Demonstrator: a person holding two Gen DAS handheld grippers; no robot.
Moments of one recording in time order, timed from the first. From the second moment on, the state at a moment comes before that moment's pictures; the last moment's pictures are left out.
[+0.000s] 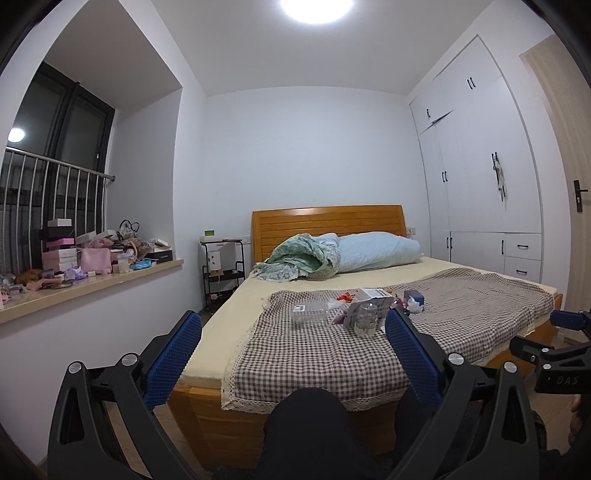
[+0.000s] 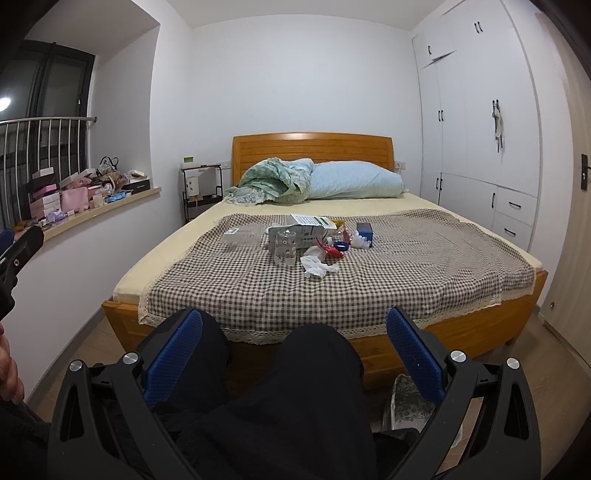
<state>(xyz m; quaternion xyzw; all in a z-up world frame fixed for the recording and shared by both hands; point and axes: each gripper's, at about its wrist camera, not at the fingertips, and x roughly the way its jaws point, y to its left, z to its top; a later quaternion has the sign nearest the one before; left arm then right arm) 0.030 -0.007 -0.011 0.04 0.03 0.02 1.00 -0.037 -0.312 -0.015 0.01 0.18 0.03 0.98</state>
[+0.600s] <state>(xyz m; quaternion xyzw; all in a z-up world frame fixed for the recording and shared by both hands) 0.162 -0.021 -0.043 0.08 0.08 0.00 0.99 0.086 -0.328 -0.042 0.01 0.24 -0.01 0.97</state>
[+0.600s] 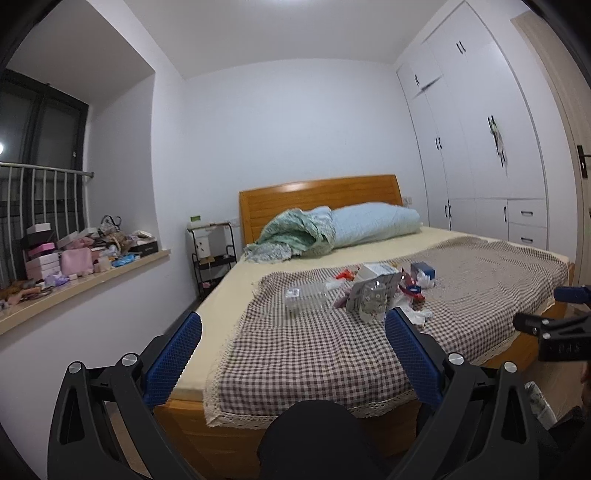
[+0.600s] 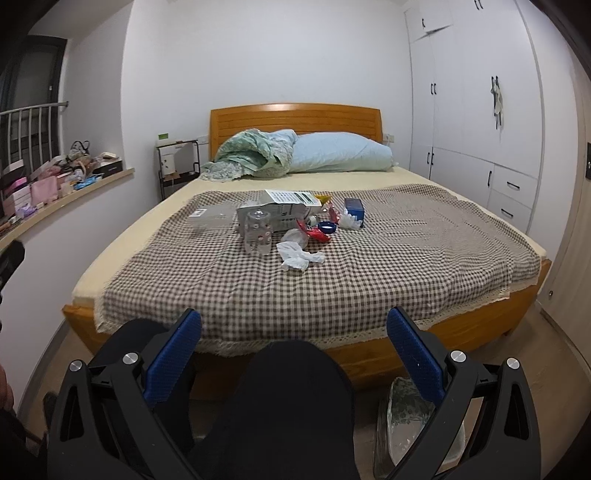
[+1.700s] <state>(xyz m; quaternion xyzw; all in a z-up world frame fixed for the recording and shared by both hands) 0.505 -0.141 -0.136 0.01 0.27 -0.12 0.96 0.316 -0.397 -0.111 -0.01 0.32 -0.02 0.95</state>
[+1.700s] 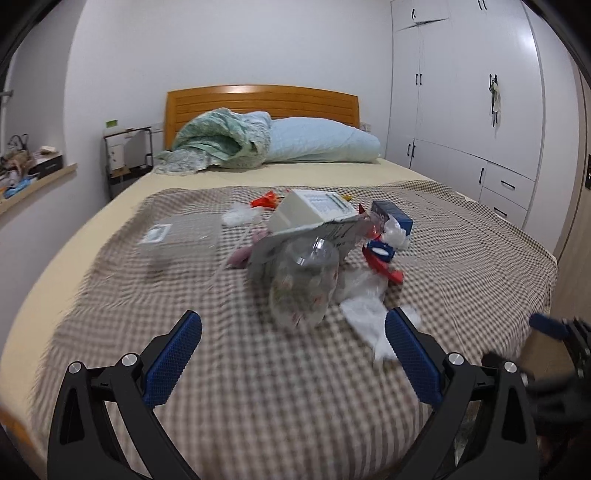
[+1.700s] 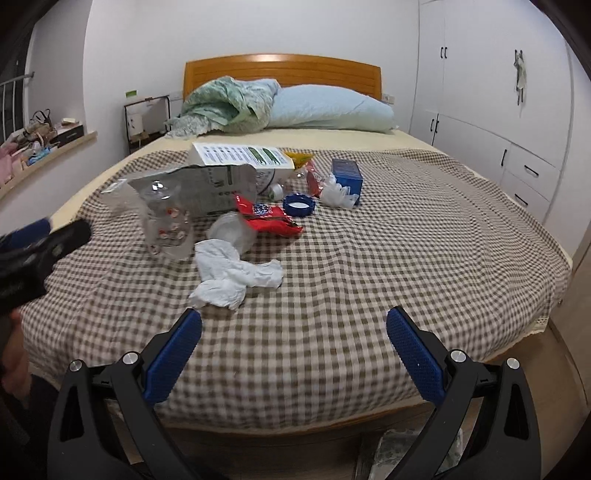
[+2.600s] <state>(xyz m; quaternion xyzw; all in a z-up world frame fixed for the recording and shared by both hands) 0.536 -0.112 -0.194 0.00 0.39 -0.17 0.91 0.425 -0.363 -0.177 0.03 0.39 0.07 0.92</state>
